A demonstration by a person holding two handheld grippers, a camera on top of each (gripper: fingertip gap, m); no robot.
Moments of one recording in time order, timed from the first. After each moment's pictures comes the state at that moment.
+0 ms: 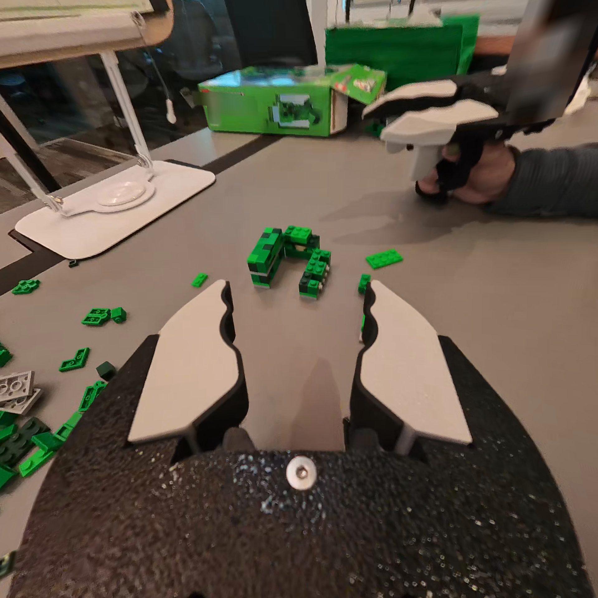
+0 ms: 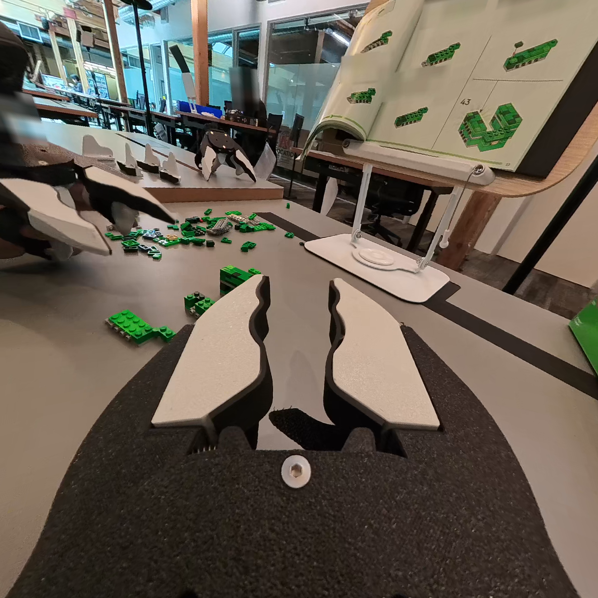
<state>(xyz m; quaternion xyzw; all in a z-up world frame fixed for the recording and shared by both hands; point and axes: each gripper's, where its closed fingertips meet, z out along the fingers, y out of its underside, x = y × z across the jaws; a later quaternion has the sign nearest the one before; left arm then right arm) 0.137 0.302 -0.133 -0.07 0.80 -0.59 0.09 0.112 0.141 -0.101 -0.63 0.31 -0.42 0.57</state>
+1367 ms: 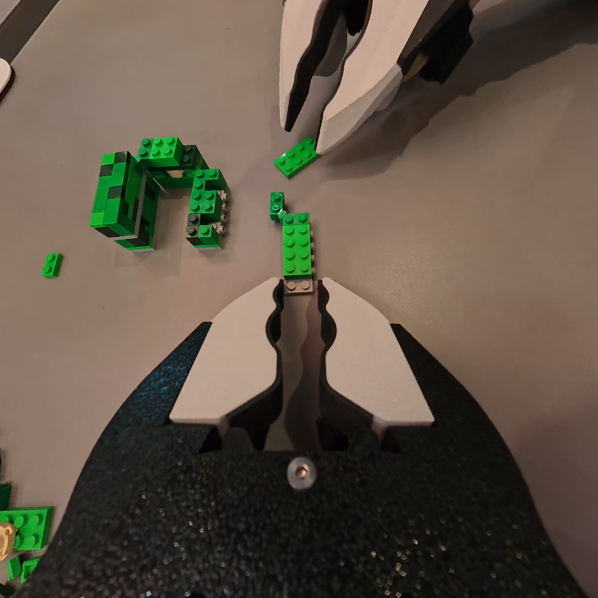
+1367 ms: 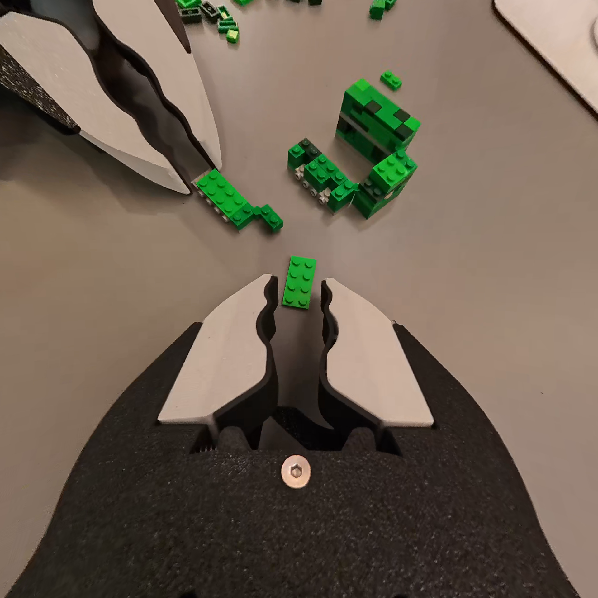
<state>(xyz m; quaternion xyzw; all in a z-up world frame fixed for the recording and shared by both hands) 0.085 0.291 -0.196 0.06 0.90 -0.42 0.02 0.078 0.204 -0.188 -0.85 0.36 -0.18 0.35</state>
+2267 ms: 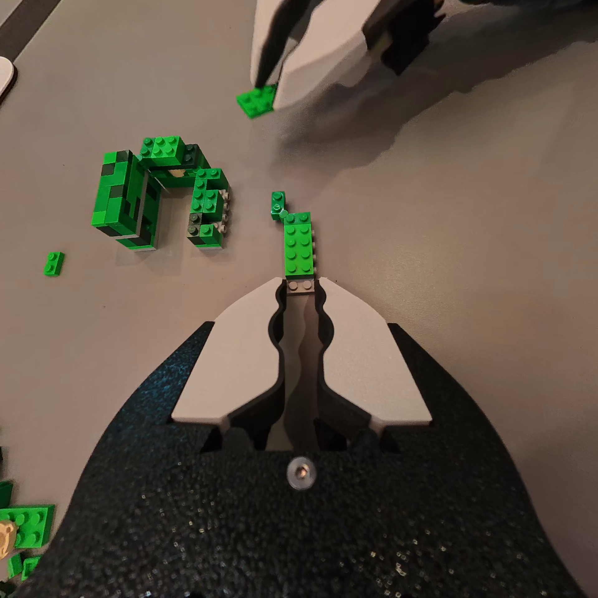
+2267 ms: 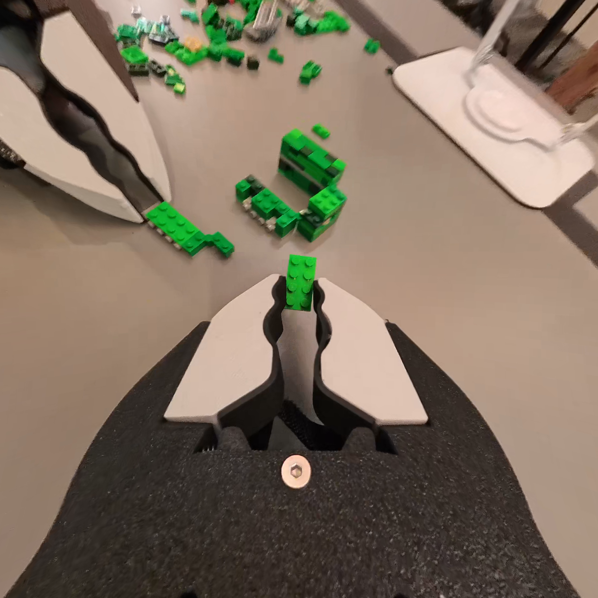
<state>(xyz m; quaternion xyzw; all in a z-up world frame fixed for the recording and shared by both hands) 0.086 0.291 -0.197 0.06 0.91 -0.42 0.03 0.099 0.186 -0.170 -0.81 0.37 -0.28 0.37</state>
